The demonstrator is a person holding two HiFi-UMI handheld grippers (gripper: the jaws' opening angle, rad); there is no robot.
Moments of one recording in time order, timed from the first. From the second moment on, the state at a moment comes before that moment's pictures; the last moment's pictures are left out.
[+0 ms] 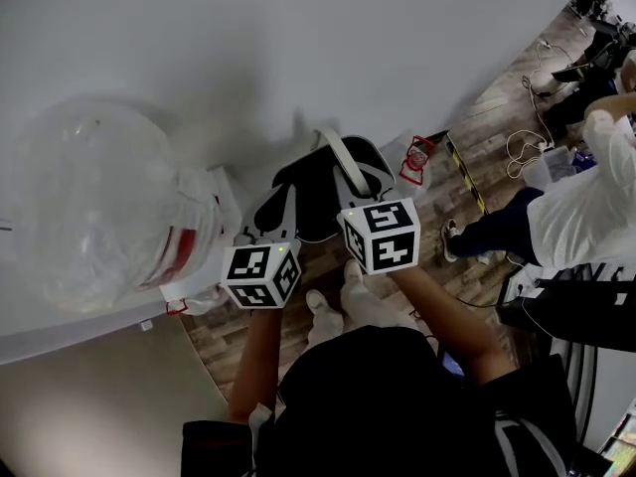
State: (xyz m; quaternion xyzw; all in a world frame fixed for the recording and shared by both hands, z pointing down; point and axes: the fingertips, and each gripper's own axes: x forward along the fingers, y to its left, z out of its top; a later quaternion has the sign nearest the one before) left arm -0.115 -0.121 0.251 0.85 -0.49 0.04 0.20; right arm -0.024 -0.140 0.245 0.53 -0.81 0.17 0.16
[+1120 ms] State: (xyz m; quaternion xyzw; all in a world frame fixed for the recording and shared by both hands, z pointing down) left arm -0.088 -0.116 0.381 0.80 -0.51 0.08 0.29; right arm 0.000 -0.143 0.387 0.50 -0.79 0.25 0.24
